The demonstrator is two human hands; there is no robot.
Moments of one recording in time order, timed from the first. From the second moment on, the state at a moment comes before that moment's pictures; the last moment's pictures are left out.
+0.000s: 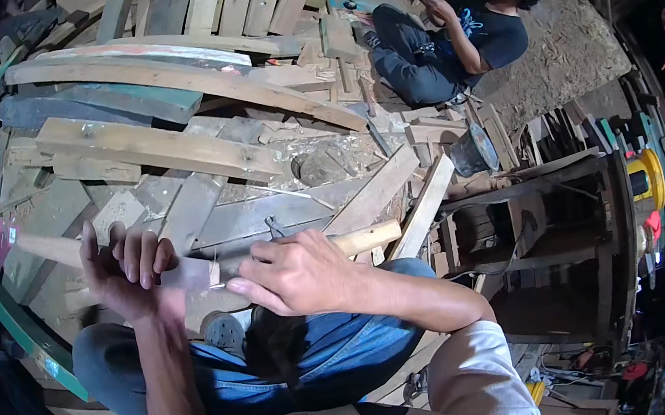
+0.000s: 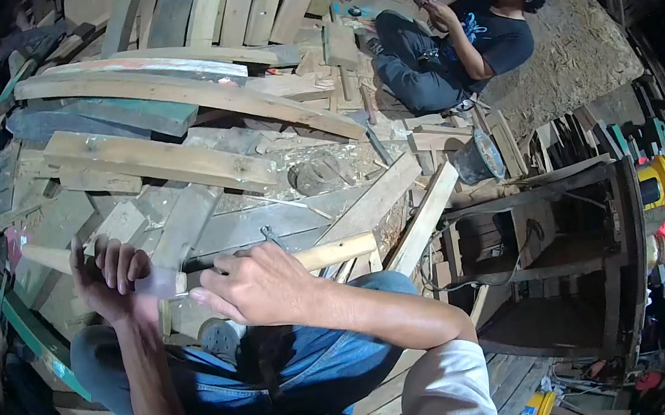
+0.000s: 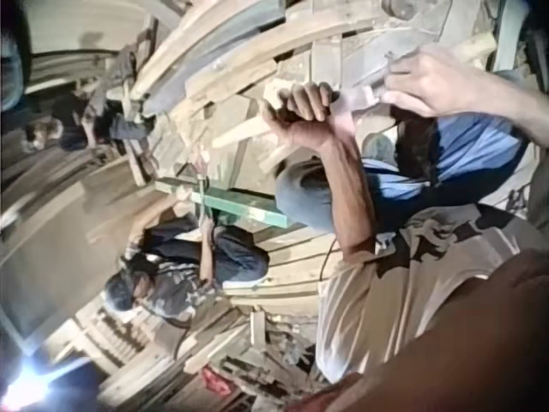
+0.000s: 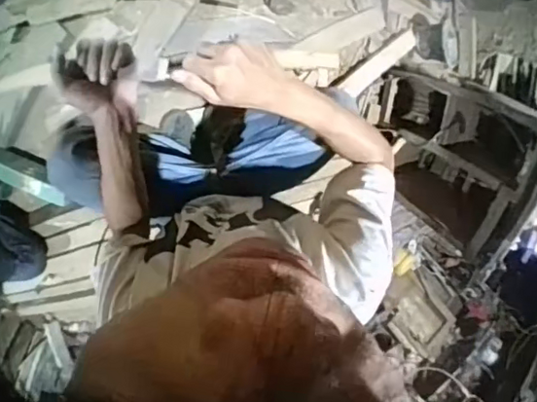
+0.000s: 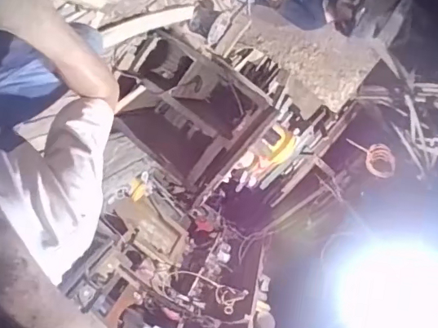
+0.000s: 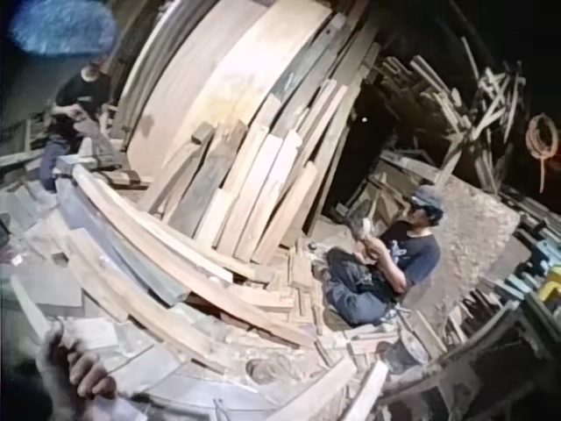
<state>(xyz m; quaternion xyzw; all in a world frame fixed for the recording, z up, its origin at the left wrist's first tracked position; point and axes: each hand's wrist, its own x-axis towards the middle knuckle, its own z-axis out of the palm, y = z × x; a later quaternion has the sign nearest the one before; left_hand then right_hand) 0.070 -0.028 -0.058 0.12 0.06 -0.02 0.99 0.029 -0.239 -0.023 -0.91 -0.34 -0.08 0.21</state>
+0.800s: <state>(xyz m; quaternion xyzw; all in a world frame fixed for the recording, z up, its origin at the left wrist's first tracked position) 0.067 -0.038 -0.058 0.13 0.07 -0.01 0.99 0.029 -0.247 -0.023 -0.91 -0.32 -0.05 0.24</state>
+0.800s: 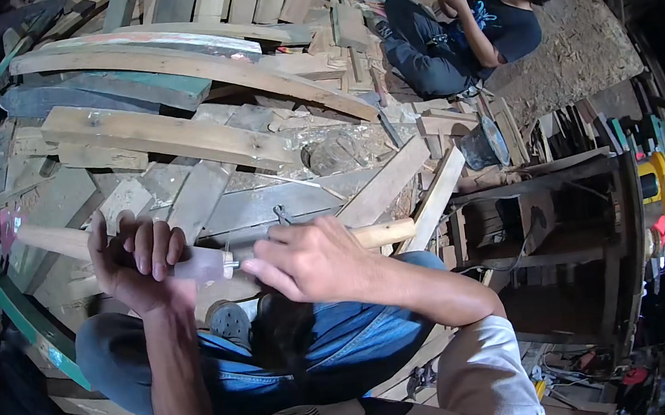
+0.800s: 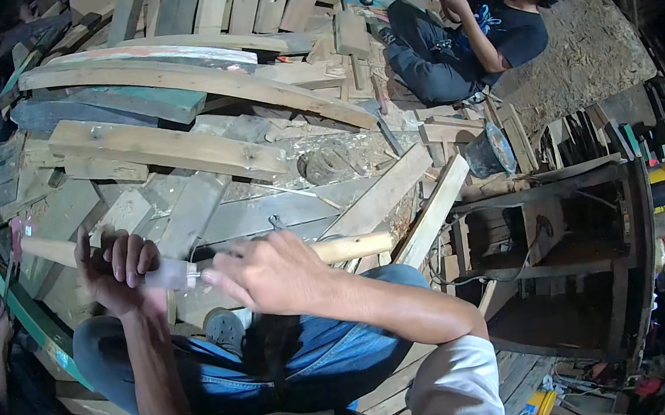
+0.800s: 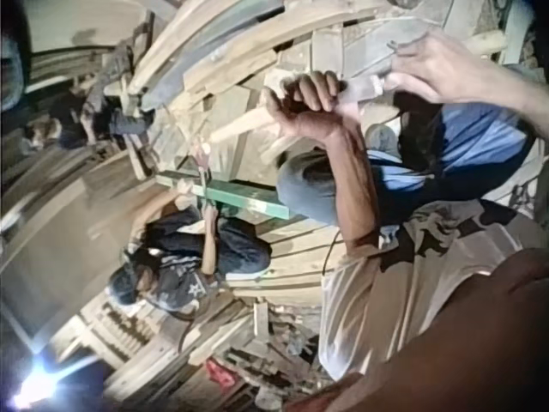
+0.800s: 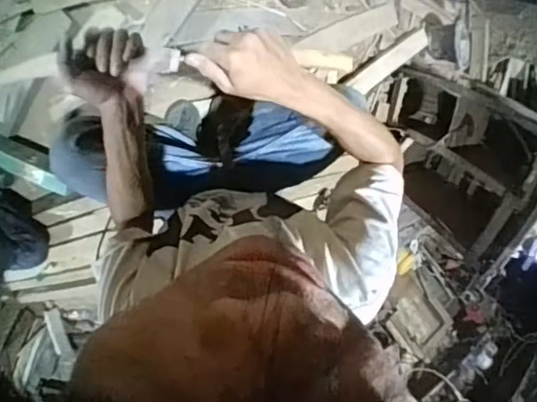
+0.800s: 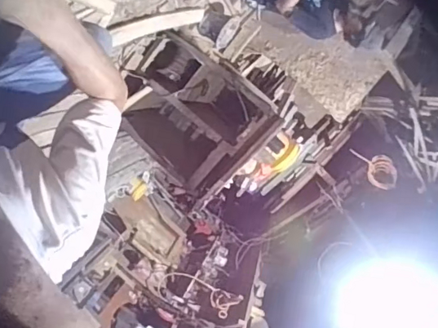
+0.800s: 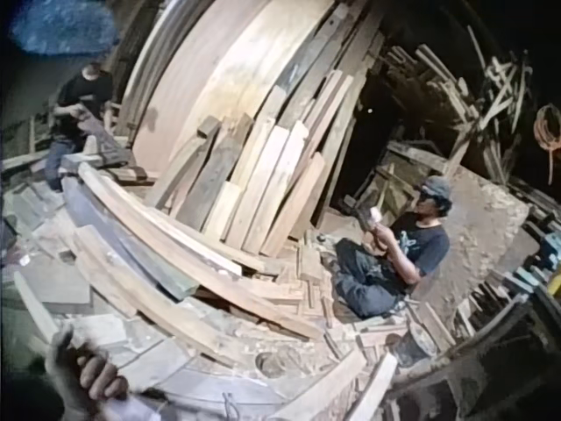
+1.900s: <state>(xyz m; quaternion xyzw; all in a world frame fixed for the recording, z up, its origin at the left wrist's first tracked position) 0.067 -0.037 -0.054 0.10 0.05 -0.01 0.99 0.030 -0.239 -0.032 -0.91 -0.31 -0.06 0.27</state>
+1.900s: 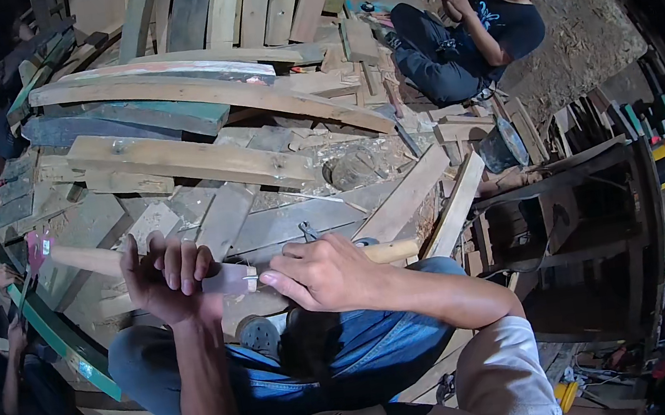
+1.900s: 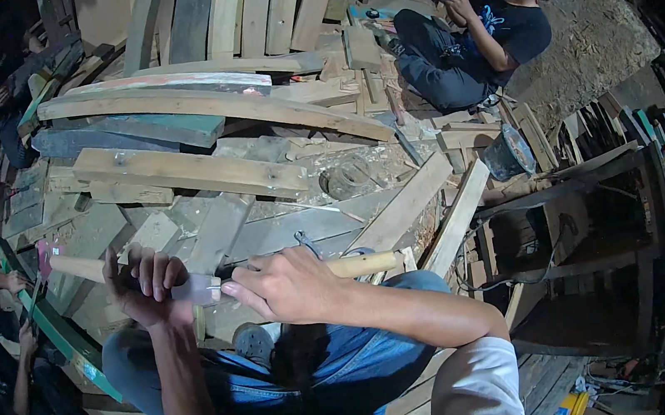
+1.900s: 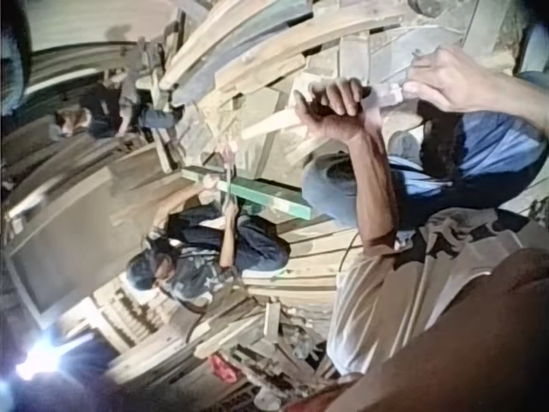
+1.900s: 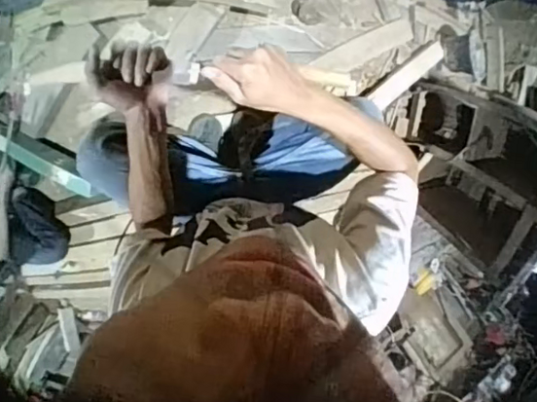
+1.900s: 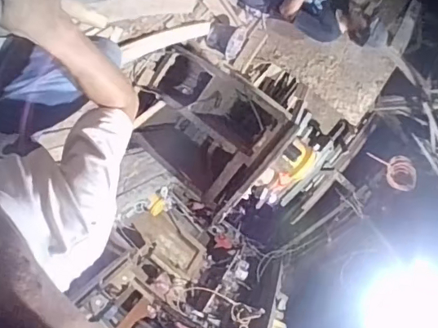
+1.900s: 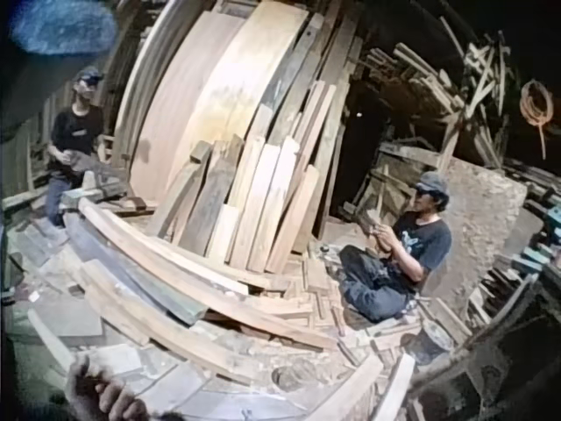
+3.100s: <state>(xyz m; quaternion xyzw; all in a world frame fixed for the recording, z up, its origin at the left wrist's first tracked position) 0.067 -0.039 -0.052 0.14 0.07 -0.03 0.99 0.025 -0.234 -0.026 -0.91 -0.29 0.01 0.29</state>
